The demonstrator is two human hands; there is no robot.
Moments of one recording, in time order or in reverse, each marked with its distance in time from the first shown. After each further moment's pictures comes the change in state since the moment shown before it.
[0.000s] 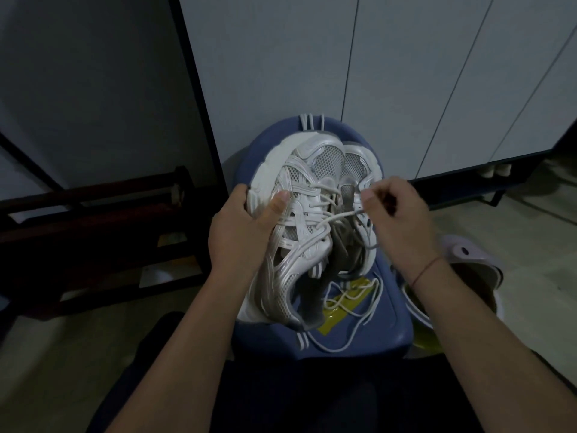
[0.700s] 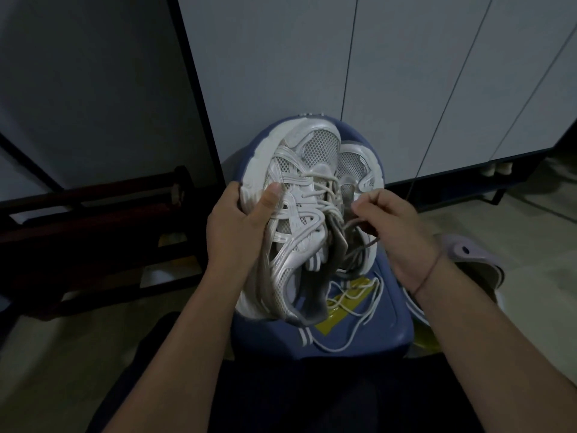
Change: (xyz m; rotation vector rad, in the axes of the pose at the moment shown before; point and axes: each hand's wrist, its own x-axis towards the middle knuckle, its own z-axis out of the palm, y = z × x) left_hand 0.004 -0.004 -0.001 -0.169 0.024 -0.029; right_hand -0.002 -0.011 0.005 0.462 -0.183 0.371
